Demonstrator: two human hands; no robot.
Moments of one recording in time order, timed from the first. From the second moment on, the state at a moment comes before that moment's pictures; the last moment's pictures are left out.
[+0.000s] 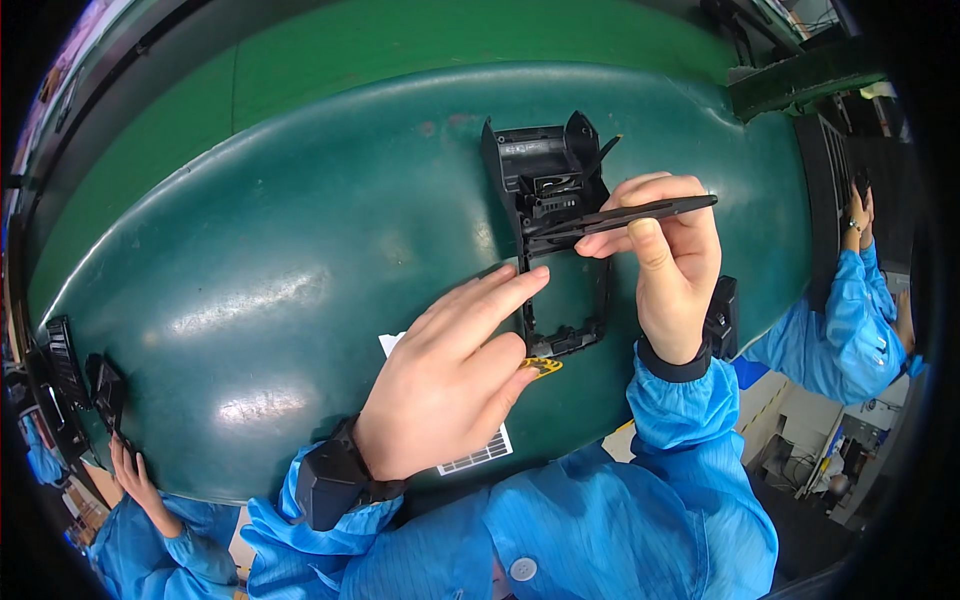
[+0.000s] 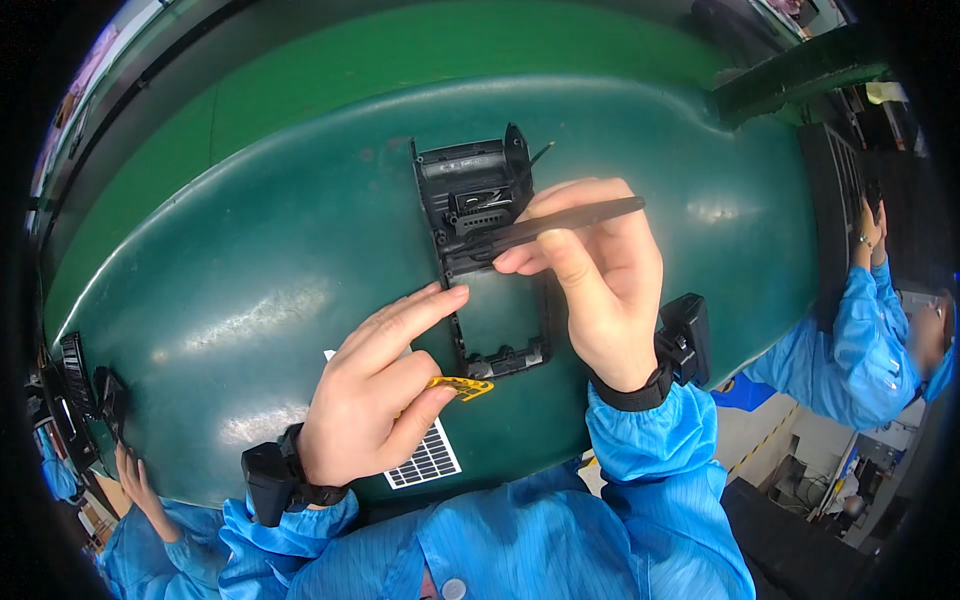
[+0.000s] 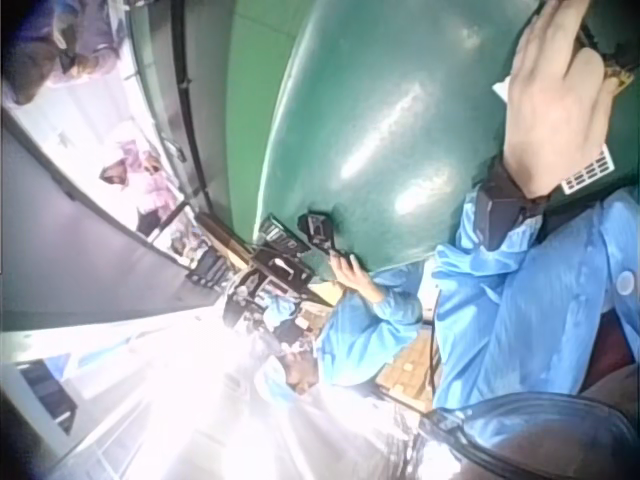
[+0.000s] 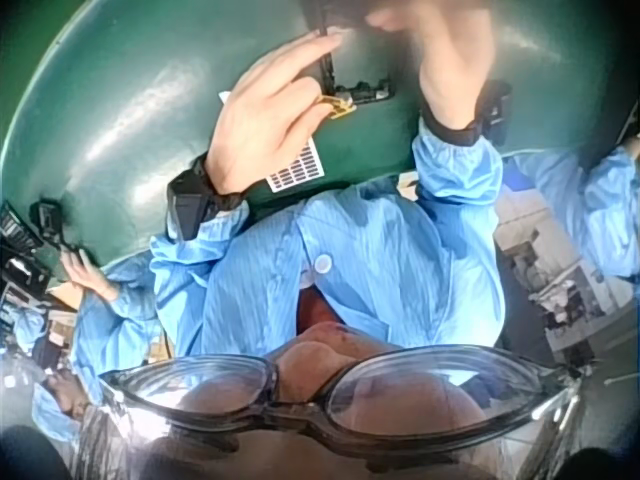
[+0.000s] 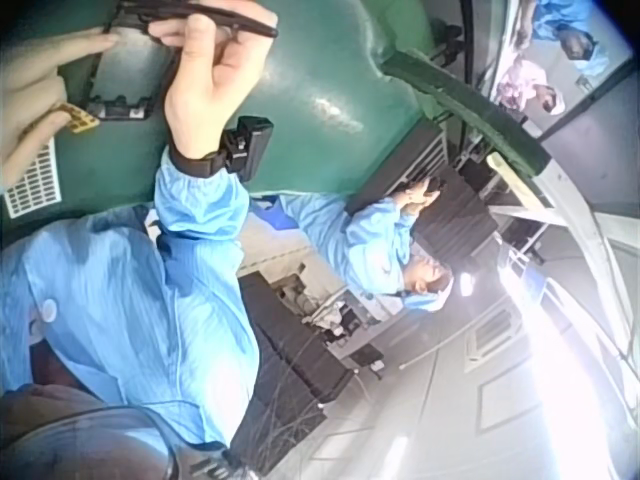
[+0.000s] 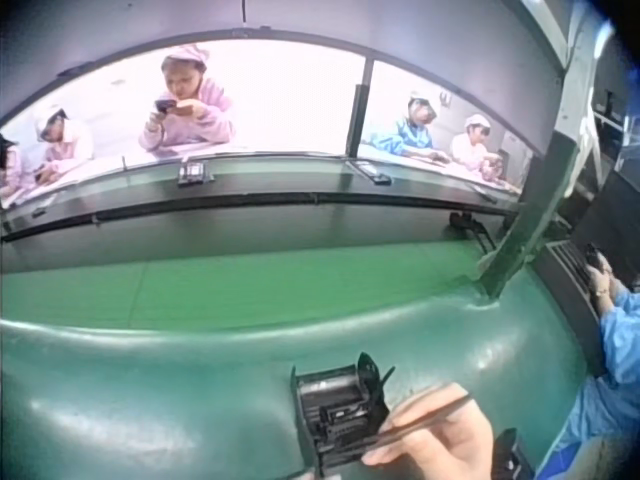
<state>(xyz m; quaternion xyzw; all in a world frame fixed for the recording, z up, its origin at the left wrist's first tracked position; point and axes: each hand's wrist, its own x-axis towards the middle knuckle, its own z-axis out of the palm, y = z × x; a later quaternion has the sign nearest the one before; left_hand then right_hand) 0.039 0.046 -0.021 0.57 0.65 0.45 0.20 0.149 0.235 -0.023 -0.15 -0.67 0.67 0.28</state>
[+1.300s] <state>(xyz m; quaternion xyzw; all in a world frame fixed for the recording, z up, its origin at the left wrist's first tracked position) 0.045 0.034 -0.012 0.26 0.65 0.65 0.28 0.167 0.207 0.004 -0.11 -0.67 0.65 0.36</state>
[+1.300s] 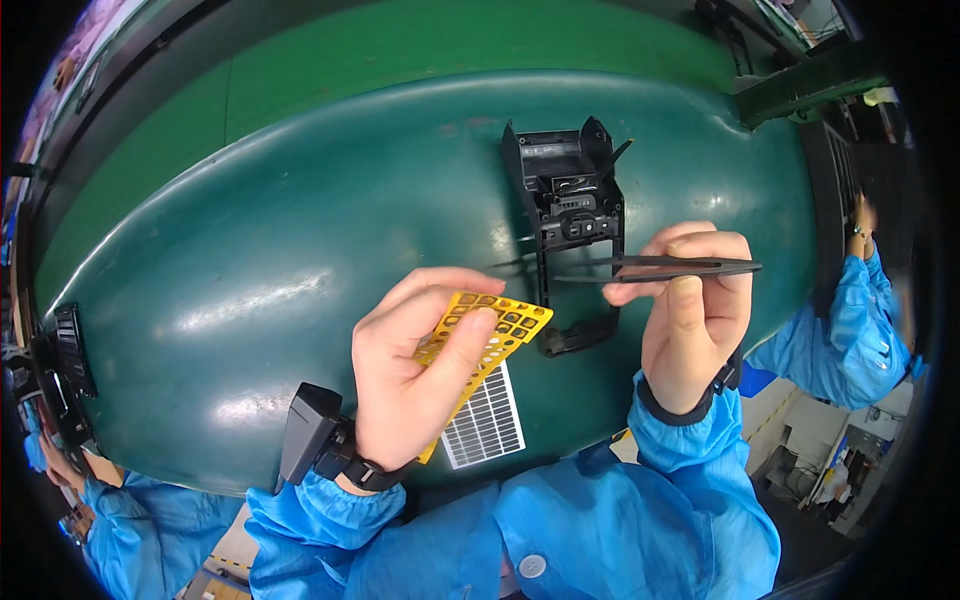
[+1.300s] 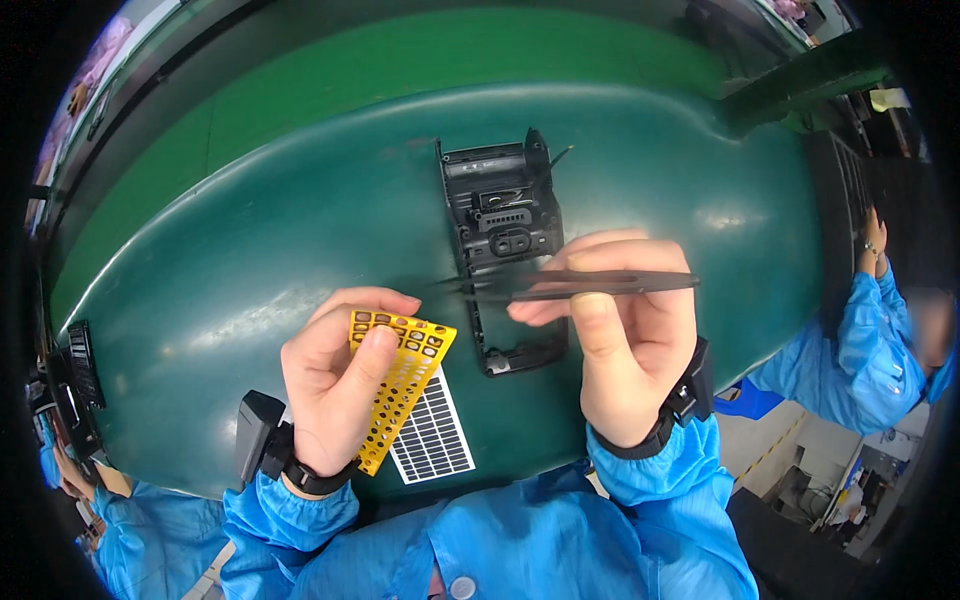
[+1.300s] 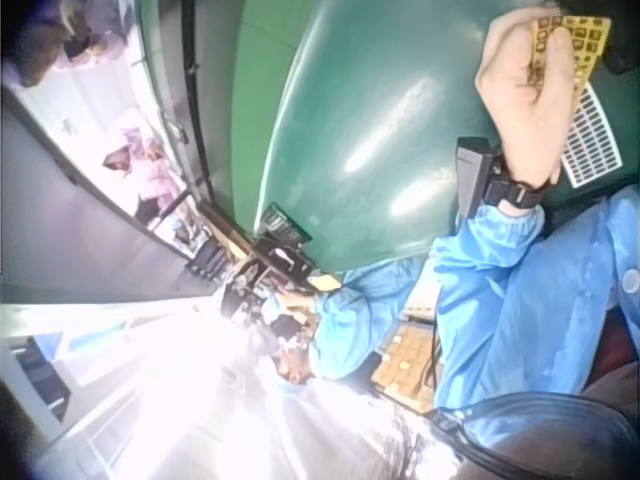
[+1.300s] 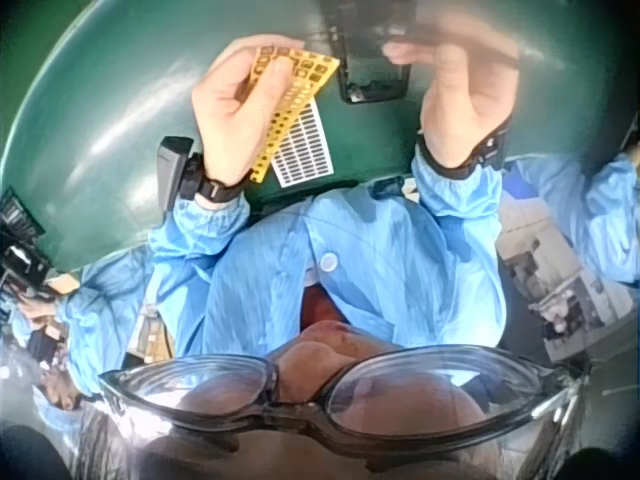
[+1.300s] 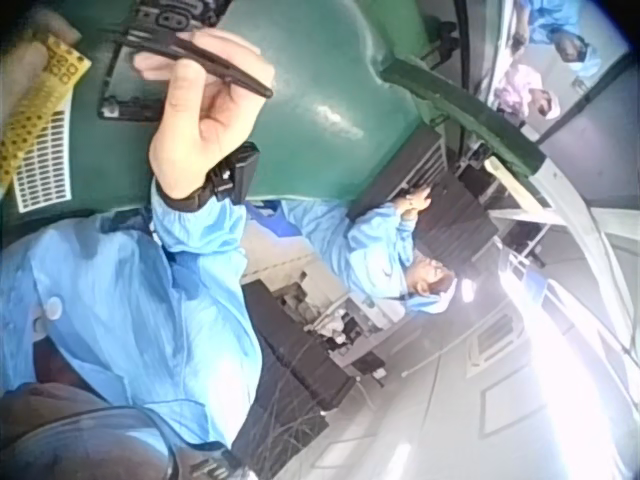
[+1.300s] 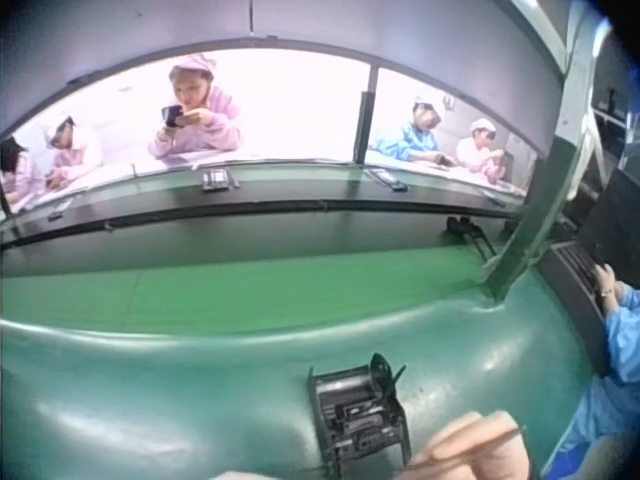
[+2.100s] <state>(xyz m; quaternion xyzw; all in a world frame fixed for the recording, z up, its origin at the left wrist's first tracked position) 0.053 0.029 -0.012 0.25 0.62 0.68 0.29 0.150 0.163 -0.002 -0.14 -0.61 0.69 0.38</state>
